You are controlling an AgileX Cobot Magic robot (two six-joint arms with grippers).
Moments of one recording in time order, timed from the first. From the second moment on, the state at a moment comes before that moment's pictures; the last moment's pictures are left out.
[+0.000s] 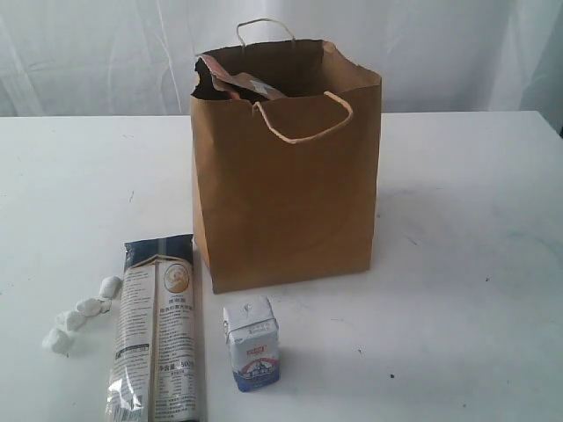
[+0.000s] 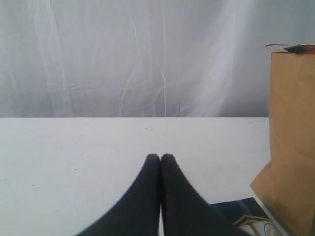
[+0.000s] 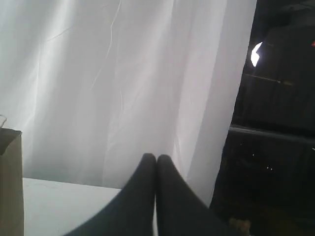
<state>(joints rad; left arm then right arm) -0.10 0.13 -0.07 1.66 -0.03 -1.73 -0.12 0.18 -0.59 0.20 0.34 -0.31</state>
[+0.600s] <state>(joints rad) -0.10 0.13 -0.22 1.66 0.20 -1.73 -0.12 0.05 -0.59 0.19 0.36 -0.32</state>
